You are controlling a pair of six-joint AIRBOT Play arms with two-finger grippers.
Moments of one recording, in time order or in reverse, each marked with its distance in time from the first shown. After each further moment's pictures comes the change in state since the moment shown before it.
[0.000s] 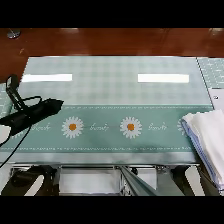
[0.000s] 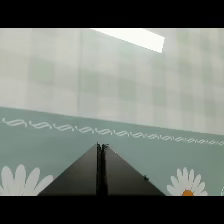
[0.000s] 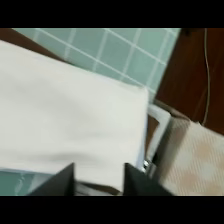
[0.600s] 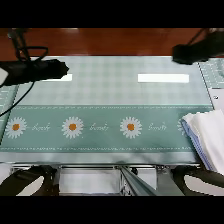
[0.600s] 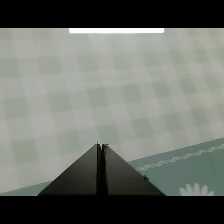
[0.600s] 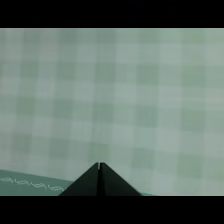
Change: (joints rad) left arm -0.085 -0.449 0.591 0.150 -0.190 0.093; right arm 0.929 -0.536 0.339 0.409 -0.461 -0.149
